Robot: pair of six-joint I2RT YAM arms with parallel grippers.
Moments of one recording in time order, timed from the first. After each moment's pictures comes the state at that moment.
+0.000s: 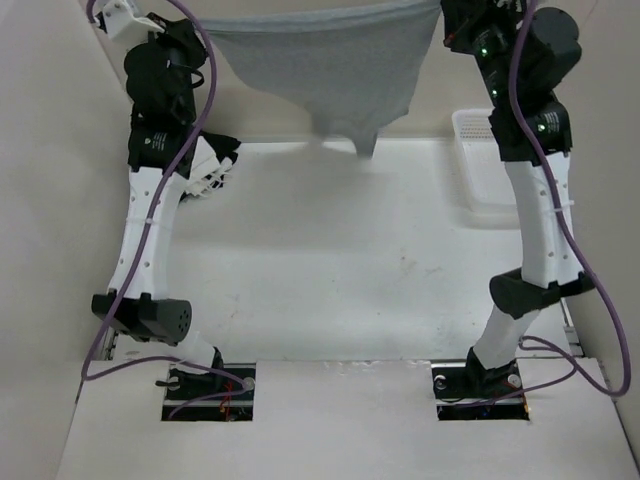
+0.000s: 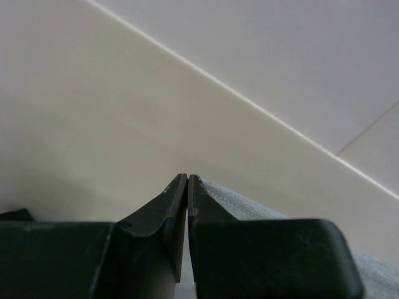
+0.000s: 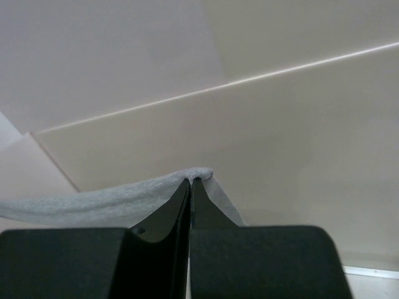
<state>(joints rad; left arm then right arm) -0.15 1.62 2.02 -0.10 -0.33 -0.51 0.32 1.84 2.59 -0.42 0.10 0.33</state>
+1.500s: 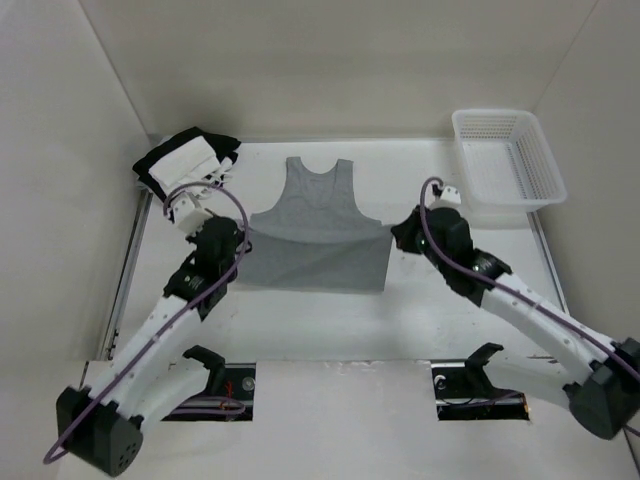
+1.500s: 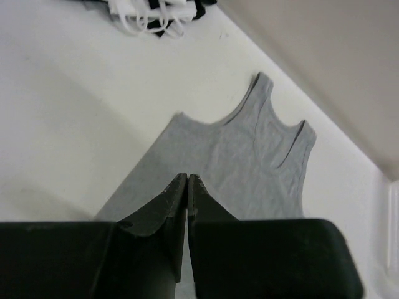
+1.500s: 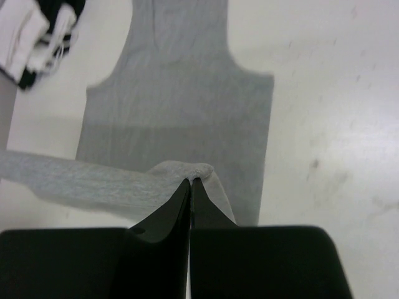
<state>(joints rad) -0.48 0.79 0.65 -0.27 -0.71 -0.87 0.69 0.97 0.75 -0.22 0.30 0.67</state>
